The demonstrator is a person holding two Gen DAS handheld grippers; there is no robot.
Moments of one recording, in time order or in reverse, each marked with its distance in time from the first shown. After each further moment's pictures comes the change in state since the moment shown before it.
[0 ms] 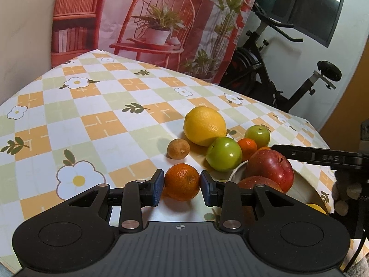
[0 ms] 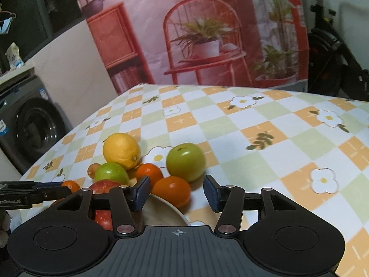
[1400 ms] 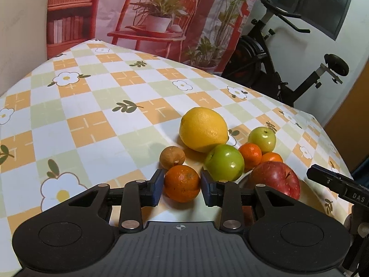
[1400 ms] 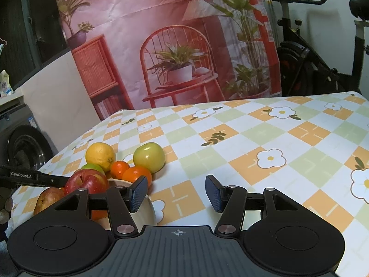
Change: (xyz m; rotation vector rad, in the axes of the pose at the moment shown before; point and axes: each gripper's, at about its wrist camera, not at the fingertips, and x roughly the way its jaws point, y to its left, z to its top) left arm 0.028 -0.013 0.020 -0.014 0.078 0.022; right arm -0.054 -0.040 -0.049 0.076 -0.183 -0.074
